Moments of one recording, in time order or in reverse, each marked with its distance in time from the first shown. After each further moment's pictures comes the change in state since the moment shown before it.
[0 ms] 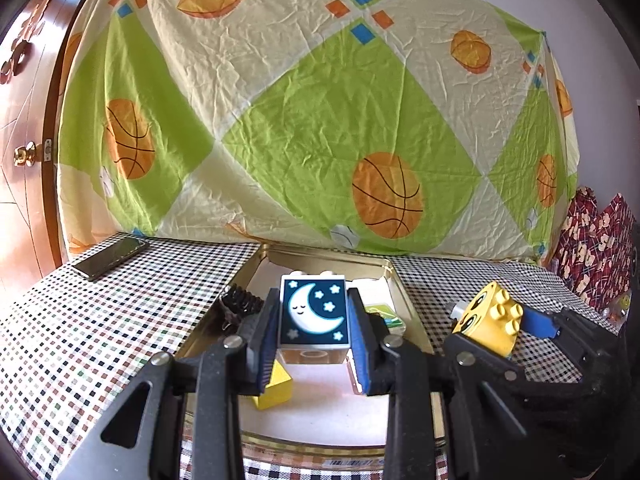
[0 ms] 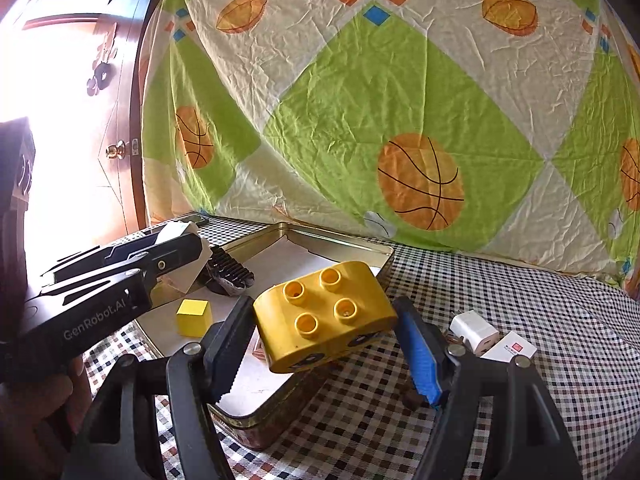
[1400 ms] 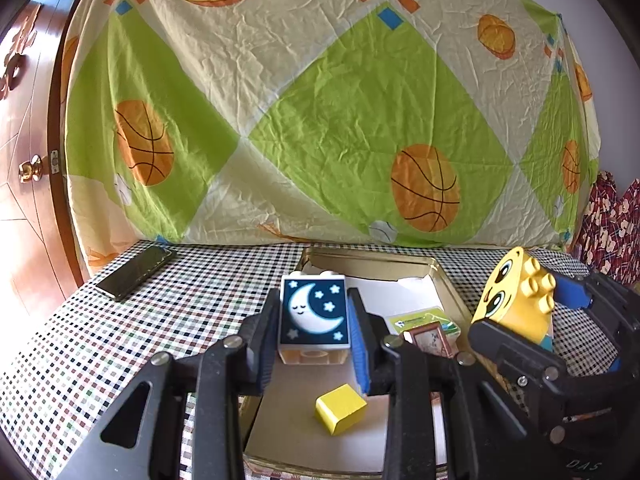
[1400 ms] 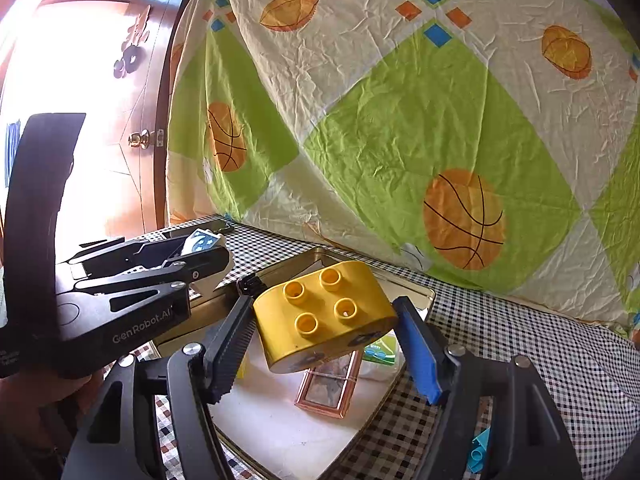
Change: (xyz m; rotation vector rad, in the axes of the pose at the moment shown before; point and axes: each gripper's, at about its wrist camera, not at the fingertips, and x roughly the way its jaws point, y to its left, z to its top) left arm 0.022 0.039 0.028 0.045 0.075 0.057; right arm 0.018 0.041 0.043 -0.102 -0.023 0.043
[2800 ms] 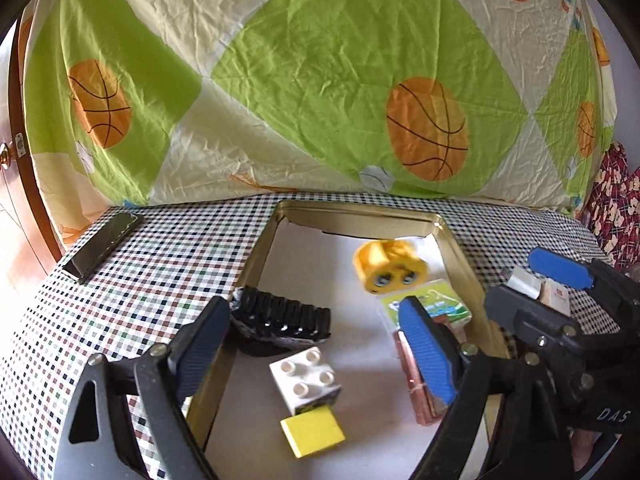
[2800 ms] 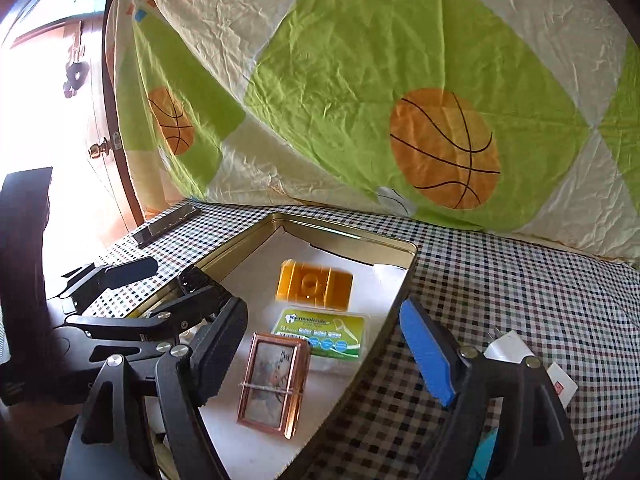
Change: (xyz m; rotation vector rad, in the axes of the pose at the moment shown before) left arm 0.058 -0.033 0.002 0.033 0.211 -0.015; right arm 0.041 -0.075 -0.009 0.194 0.181 0.030
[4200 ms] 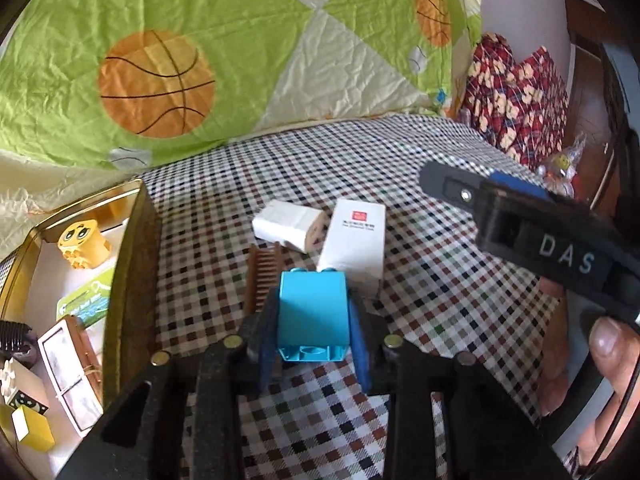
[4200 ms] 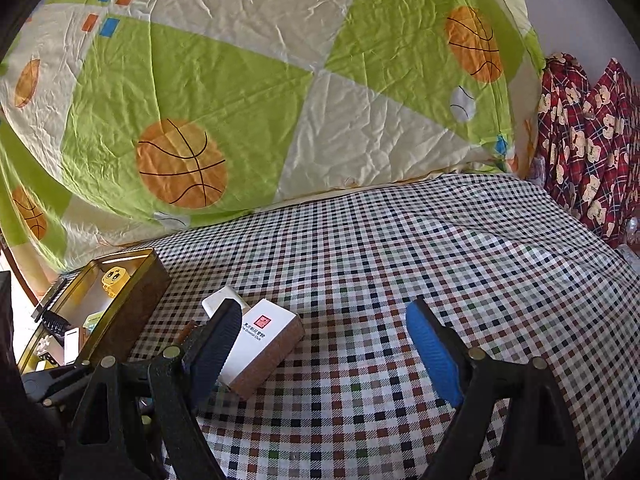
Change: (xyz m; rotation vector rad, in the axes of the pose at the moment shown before) left arm 0.021 -0.203 -0.031 0.283 0.139 -0.340; right arm -0.078 -0.173 -0.067 0.372 -0.045 -0.412
